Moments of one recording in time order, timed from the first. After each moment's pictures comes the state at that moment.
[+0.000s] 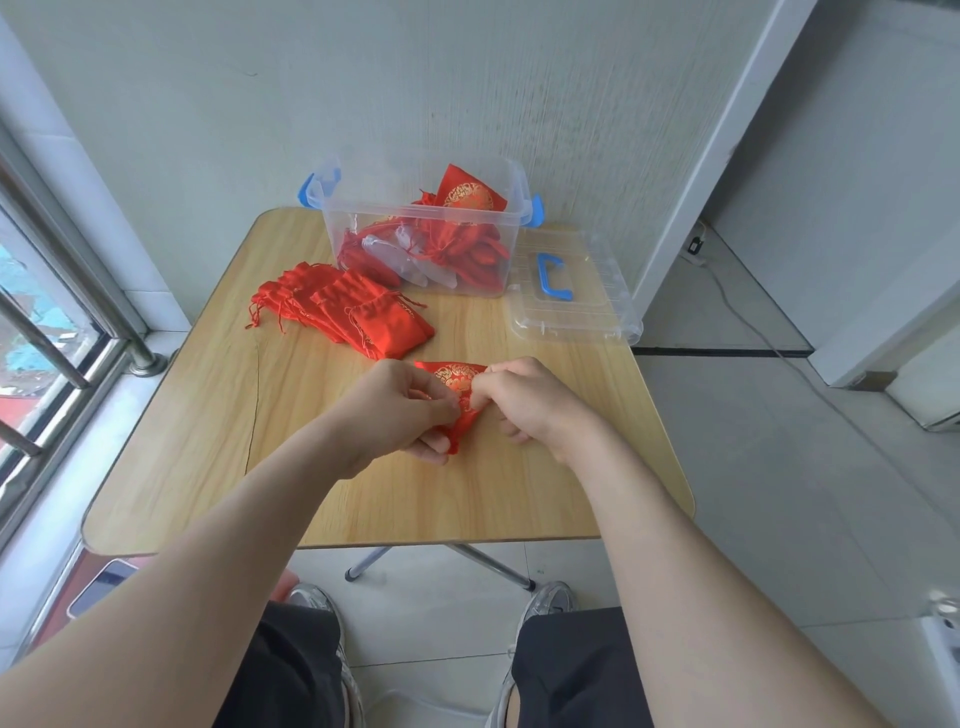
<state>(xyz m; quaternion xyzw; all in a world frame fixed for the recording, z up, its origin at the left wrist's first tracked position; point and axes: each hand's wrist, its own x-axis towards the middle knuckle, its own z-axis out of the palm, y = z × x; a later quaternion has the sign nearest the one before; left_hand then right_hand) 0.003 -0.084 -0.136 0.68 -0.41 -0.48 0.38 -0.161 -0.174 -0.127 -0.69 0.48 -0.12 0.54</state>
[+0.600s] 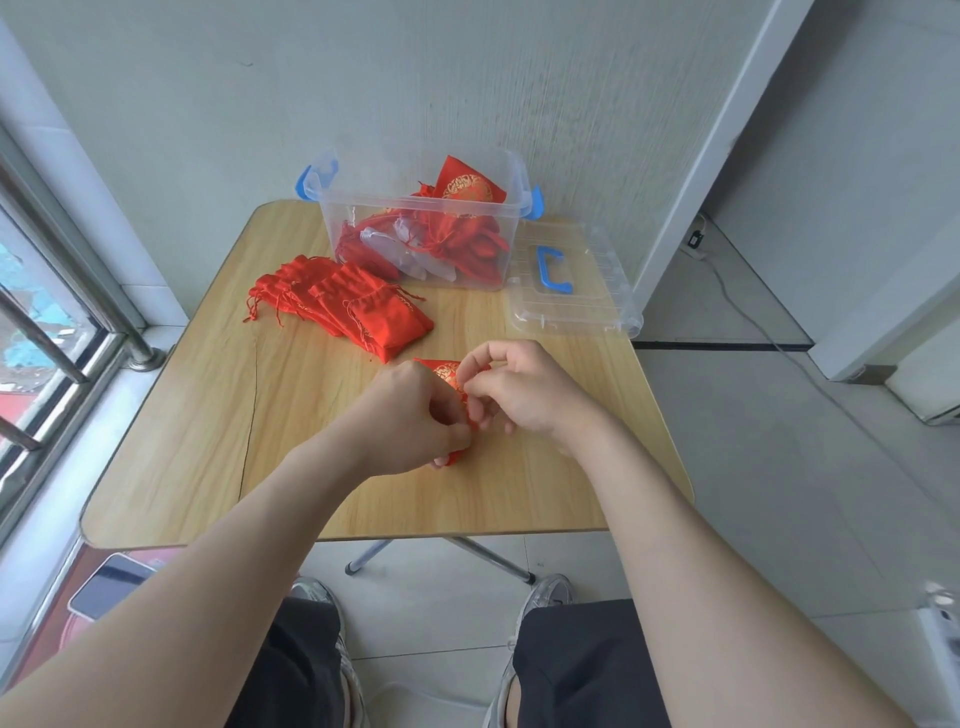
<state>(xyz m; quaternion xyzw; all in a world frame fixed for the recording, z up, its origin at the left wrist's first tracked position) -0.013 -0.074 -0.125 0.71 -0.60 -0.30 0.22 -0.164 -0.168 -0.122 -0.72 0.42 -0.15 0.54</state>
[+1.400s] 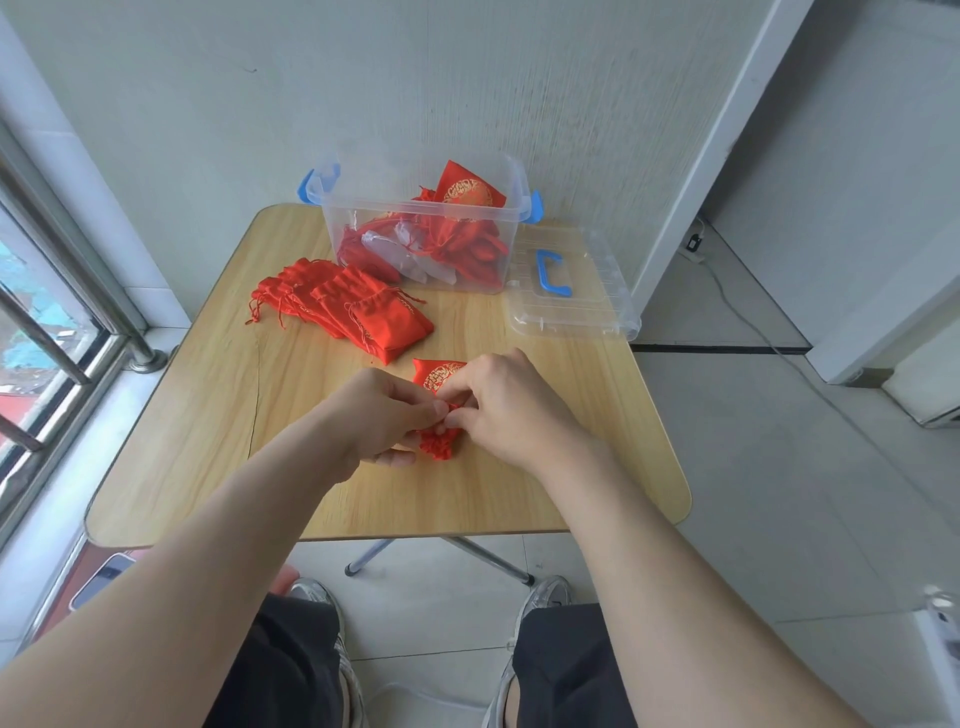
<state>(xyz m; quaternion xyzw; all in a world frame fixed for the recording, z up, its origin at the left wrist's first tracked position) 0.004 -0.071 -0.129 0.72 -0.35 -0.48 0.35 -0.154 -0.151 -0.129 -0.90 0.32 -0.15 0.23</state>
